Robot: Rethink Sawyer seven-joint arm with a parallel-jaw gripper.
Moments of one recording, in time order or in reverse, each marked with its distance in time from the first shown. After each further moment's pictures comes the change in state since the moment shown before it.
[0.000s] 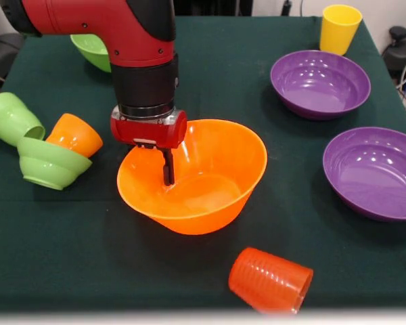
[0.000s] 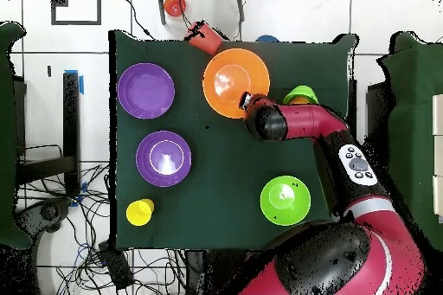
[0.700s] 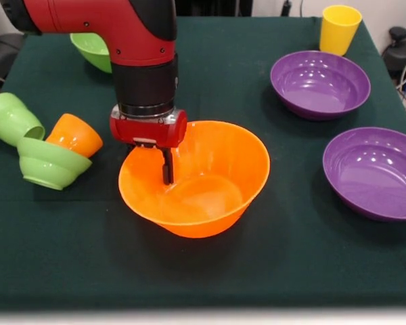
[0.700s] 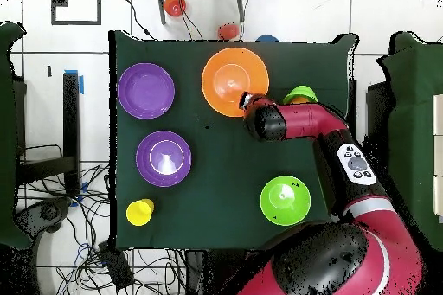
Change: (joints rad) arm 0.008 -0.013 -0.004 0.002 -0.014 0.000 0.000
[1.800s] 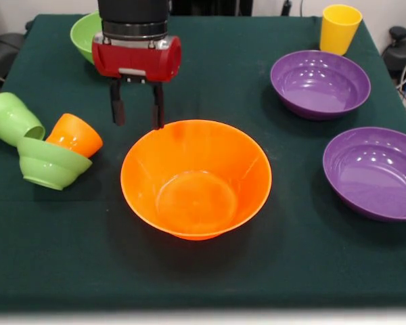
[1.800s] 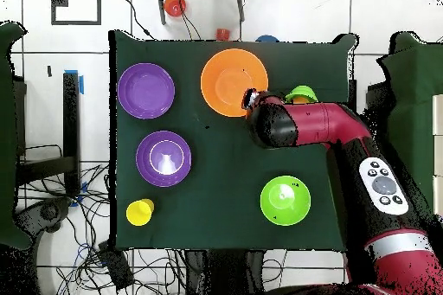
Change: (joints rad) arm -0.018 -0.268 0.014 0.180 0.059 0.053 0.000
